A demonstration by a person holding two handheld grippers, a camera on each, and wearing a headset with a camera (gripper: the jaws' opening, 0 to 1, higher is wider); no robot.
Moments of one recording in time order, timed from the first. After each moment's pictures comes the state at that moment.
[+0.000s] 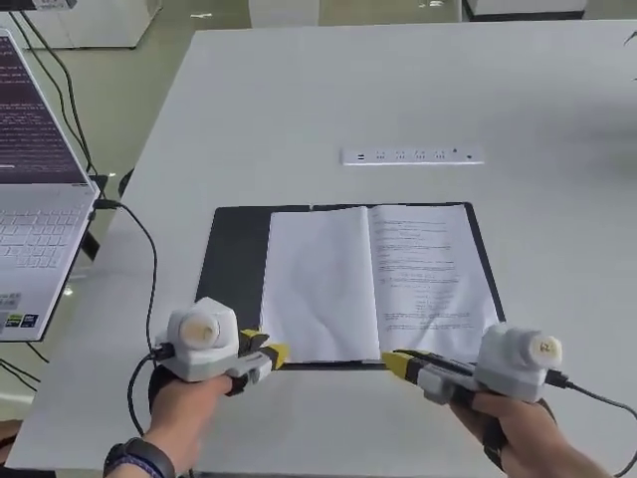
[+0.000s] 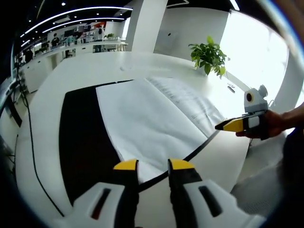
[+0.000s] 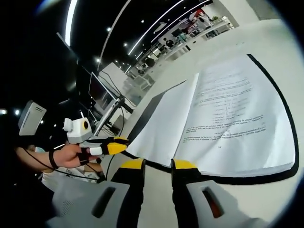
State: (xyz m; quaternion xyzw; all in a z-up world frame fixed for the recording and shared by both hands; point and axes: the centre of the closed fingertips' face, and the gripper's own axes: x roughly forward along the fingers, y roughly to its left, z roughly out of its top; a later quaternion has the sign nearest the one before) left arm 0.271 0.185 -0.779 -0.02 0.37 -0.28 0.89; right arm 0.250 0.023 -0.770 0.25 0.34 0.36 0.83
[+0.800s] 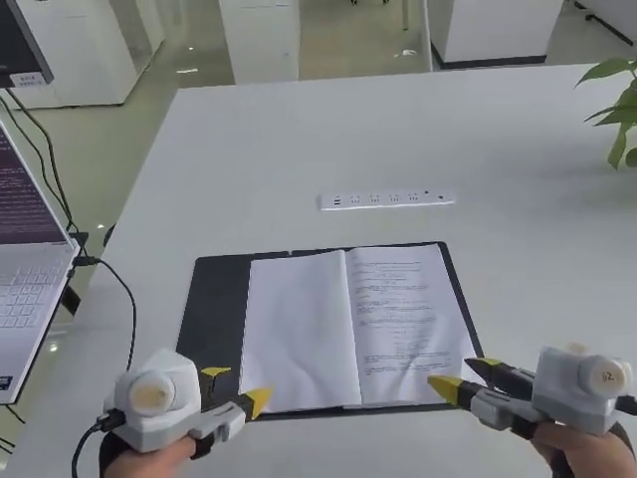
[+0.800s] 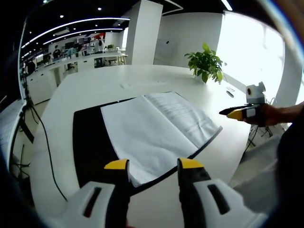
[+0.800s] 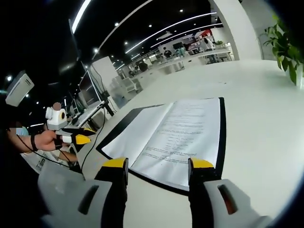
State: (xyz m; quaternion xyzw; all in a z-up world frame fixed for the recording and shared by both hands) left arm 0.260 0.190 -0.724 0.00 0.32 -0.27 0.91; right arm 0.264 -0.080 -0.732 0.12 0.29 0.30 0.90
